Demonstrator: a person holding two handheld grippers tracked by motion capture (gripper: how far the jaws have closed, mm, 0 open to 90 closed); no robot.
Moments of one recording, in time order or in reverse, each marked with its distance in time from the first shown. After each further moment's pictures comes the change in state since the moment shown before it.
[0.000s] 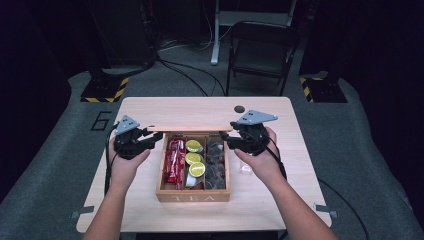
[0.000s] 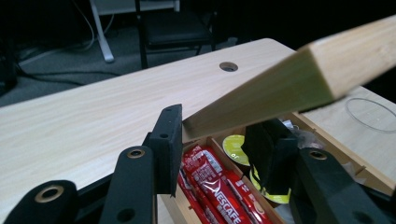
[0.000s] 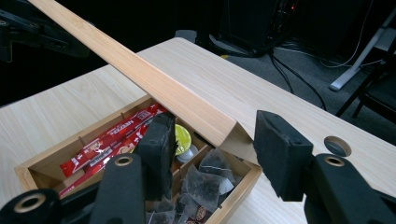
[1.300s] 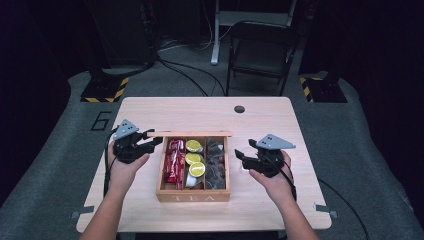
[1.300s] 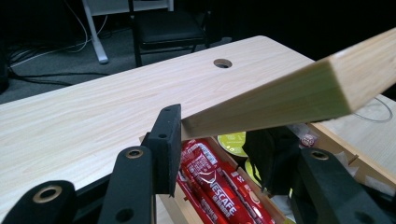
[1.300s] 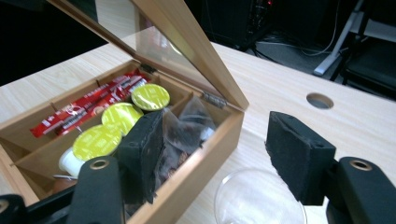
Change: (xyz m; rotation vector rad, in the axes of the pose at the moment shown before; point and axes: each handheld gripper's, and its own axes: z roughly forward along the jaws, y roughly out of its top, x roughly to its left) left arm 0.000 -0.008 -0.004 0.015 -0.030 0.010; right arm -0.013 -0.083 -0.014 -0.049 -0.065 0.097
